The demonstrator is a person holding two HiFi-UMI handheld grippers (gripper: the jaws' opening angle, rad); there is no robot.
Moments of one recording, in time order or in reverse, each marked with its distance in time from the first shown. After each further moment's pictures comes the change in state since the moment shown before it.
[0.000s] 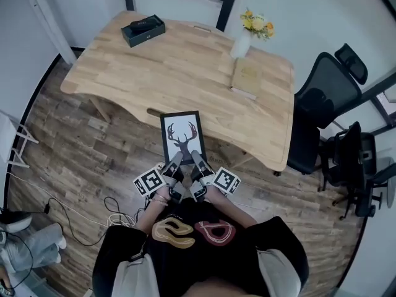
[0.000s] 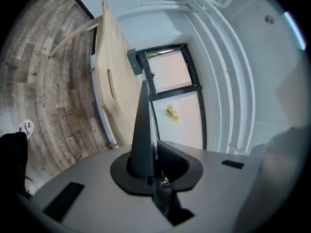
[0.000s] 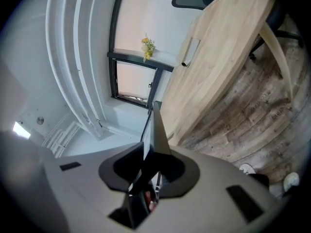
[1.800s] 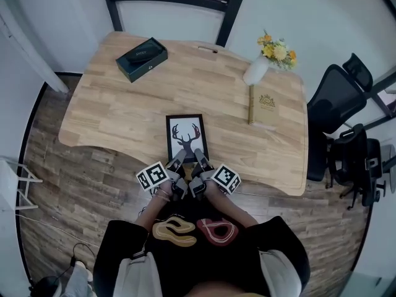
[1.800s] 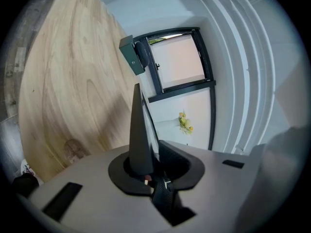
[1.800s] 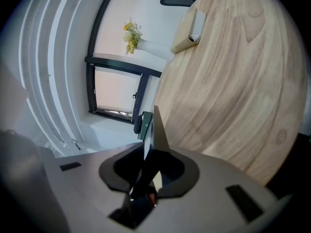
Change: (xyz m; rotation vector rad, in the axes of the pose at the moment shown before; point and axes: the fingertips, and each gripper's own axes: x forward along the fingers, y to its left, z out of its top) left arm 0.138 0.048 0.225 0.026 0.190 0.039; right arm 0.243 -0.002 0.075 0.131 -0.197 -0.170
